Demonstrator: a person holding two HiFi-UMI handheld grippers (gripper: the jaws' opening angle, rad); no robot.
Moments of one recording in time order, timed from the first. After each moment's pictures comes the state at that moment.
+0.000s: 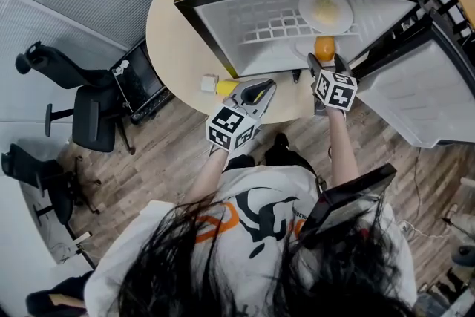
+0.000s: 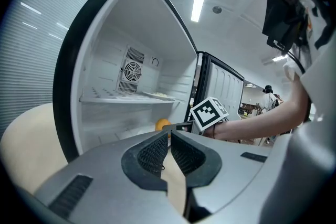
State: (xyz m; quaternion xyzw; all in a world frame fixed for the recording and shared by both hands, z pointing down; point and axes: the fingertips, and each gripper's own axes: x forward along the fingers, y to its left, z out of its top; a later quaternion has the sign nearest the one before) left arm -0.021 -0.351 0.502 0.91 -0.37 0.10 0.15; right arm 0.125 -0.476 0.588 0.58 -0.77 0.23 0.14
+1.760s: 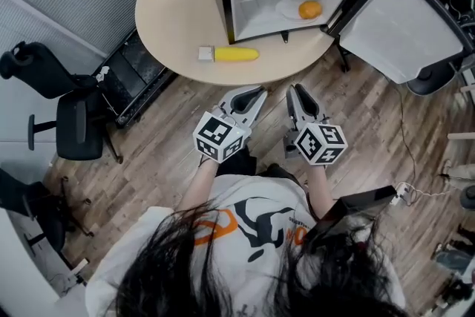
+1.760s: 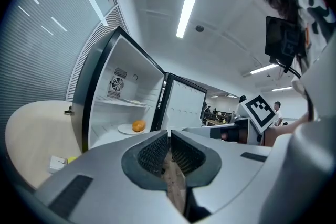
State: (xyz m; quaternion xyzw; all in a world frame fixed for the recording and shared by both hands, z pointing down) left arm -0.068 -0.171 0.461 0.95 -0.29 0.03 0.13; right arm 0.011 -0.178 0.480 0.56 -0.79 0.25 -0.02
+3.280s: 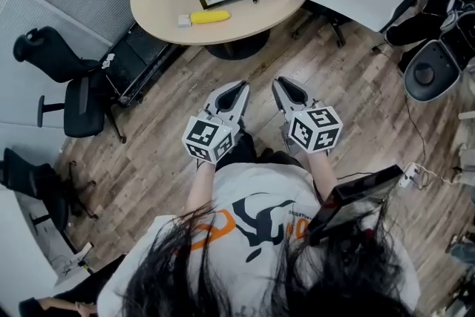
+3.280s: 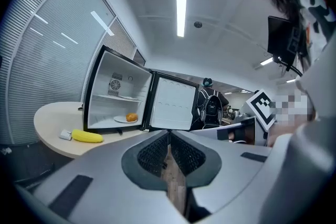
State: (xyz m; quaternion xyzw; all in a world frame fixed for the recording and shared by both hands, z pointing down) left arm -0.005 -0.001 0.463 0.92 -0.37 0.04 0.12; right arm 0.073 -0.009 0.486 0.47 -0.84 0.25 0.03
